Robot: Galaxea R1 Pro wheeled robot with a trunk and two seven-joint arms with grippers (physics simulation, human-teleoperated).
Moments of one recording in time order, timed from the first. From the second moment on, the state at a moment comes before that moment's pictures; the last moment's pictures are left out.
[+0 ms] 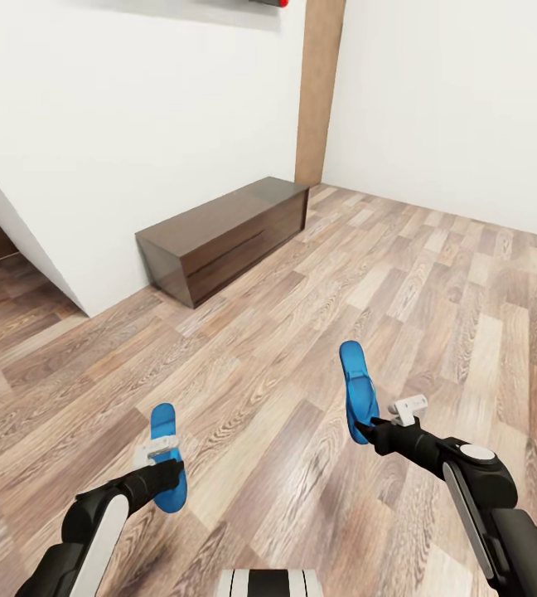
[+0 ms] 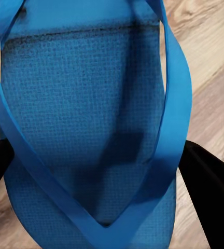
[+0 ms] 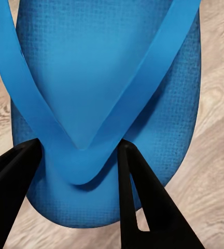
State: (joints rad) left arm -0.21 0.01 0.02 -1.50 0.41 0.79 0.16; right arm -0.30 -0.13 -0.07 -1.61 0.07 0.73 0.50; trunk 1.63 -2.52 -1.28
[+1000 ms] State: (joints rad) left arm -0.24 -0.02 -0.03 -1.37 0.46 0.65 0.16; right arm -0.30 -0.14 -0.08 -1.61 0.06 0.73 0.51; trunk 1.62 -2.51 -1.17
